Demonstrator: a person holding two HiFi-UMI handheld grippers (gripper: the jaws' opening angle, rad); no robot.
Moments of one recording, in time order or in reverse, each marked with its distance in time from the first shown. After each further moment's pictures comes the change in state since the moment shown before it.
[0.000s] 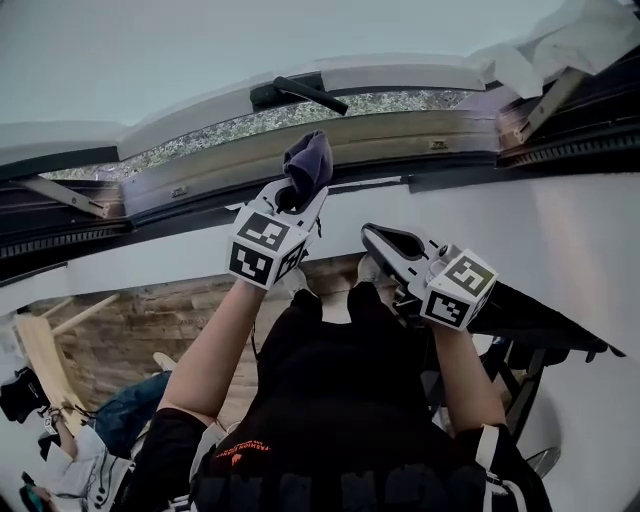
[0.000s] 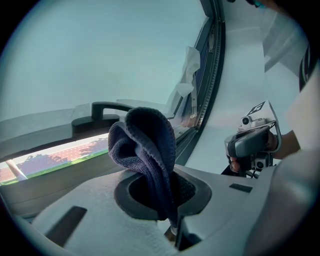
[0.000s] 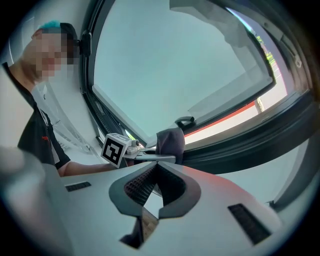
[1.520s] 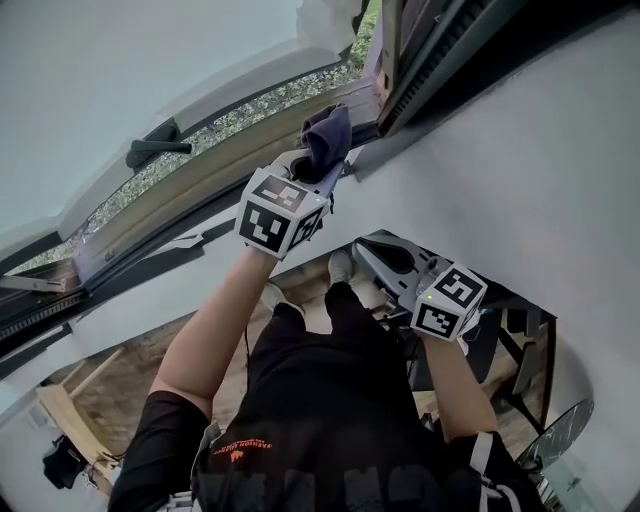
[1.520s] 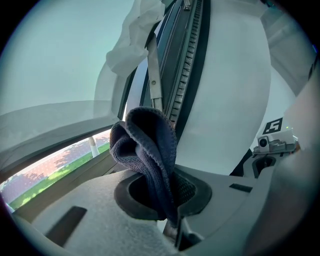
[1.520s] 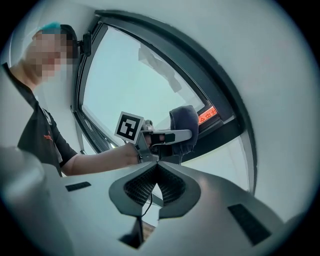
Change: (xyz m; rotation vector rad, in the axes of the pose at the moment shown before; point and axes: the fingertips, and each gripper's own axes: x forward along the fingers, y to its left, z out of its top) left arm 0.180 -0.168 0.090 0.165 0.057 -0.250; right arm -0.173 -0.080 -0.014 0.102 -0.150 -0.186
